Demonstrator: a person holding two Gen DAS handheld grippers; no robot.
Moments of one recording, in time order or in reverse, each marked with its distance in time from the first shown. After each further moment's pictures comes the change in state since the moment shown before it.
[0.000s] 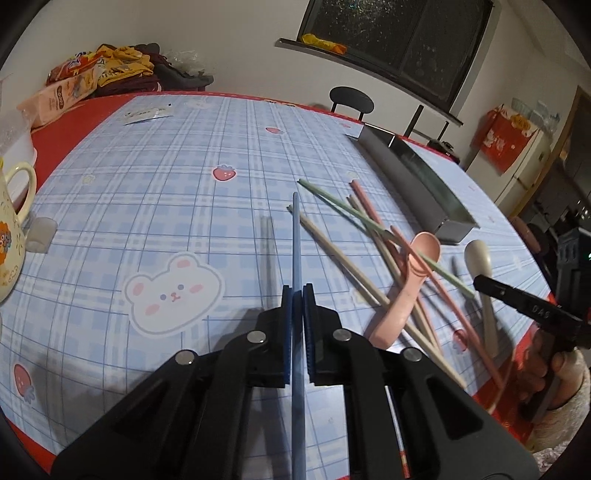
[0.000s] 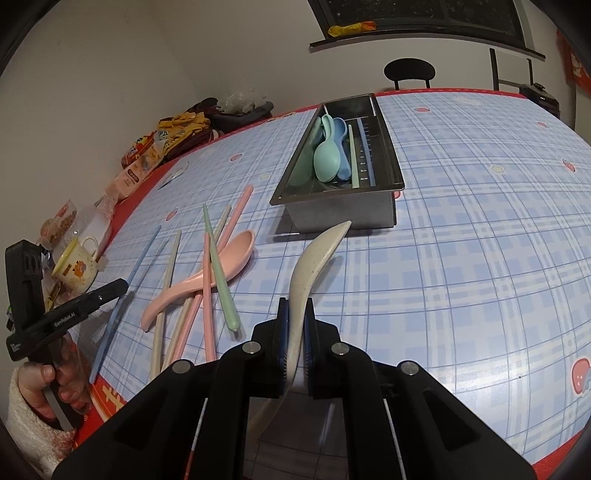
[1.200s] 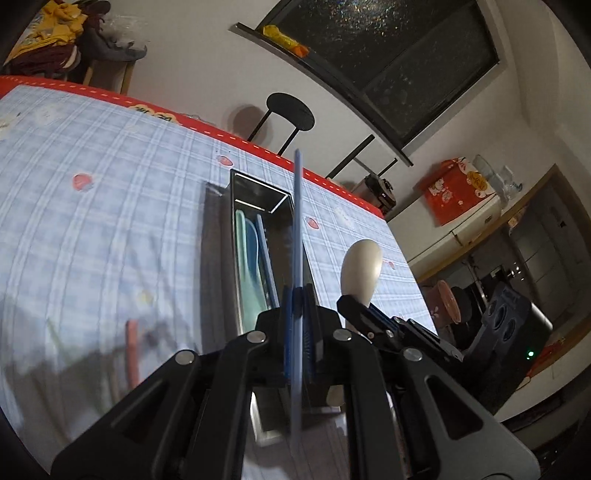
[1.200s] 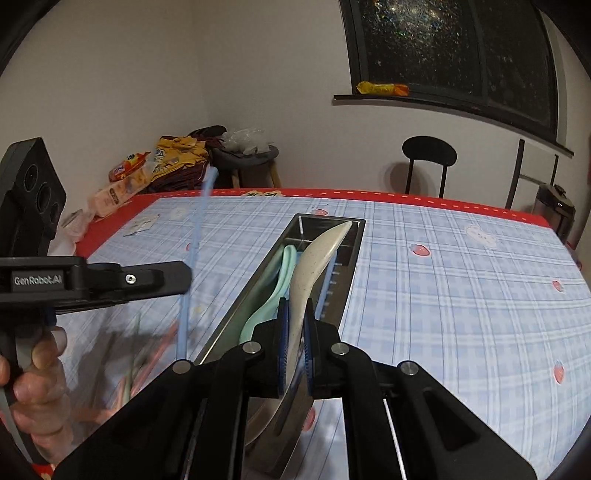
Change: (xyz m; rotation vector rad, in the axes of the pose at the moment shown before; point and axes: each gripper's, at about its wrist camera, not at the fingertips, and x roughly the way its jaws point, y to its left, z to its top) left arm 0.127 -0.147 0.166 -0.199 0.021 -0.328; right arm 0.042 -0.054 0.165 -0.224 -0.136 -0.049
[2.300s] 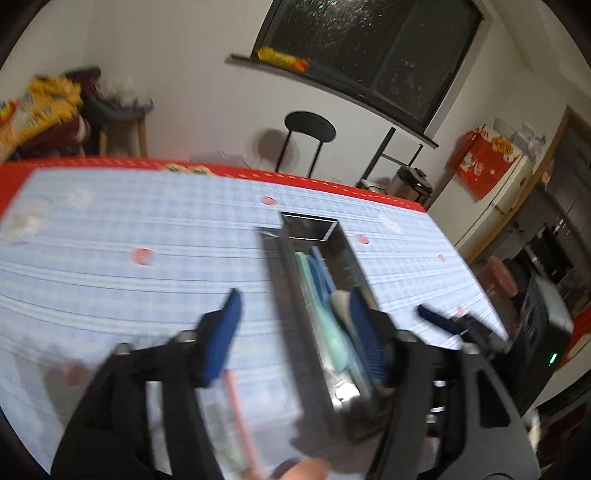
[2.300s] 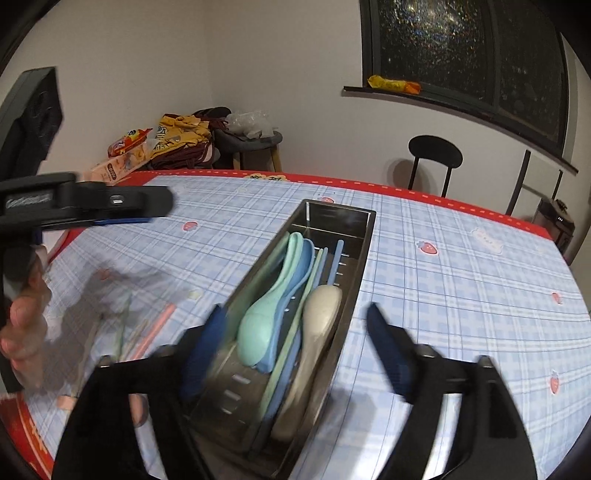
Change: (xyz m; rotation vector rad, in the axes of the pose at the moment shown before) left arm -0.045 0.011 0.021 0.235 -0.064 0.230; right arm -0.010 0.035 -0.012 -0.100 0.032 -0.058
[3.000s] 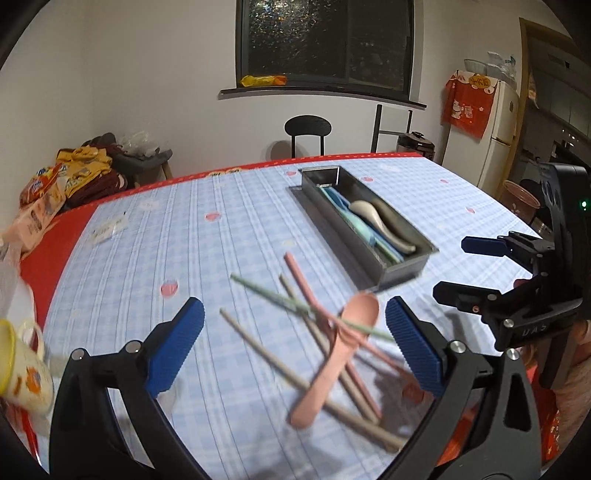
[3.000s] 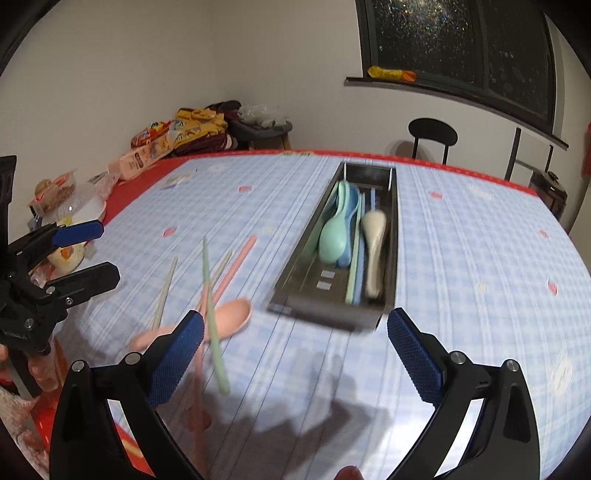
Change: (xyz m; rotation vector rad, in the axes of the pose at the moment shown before) left arm -0.114 0.001 -0.136 0.278 -0.060 0.143; right arm -0.073 0.071 -0.073 0.059 0.064 0.034
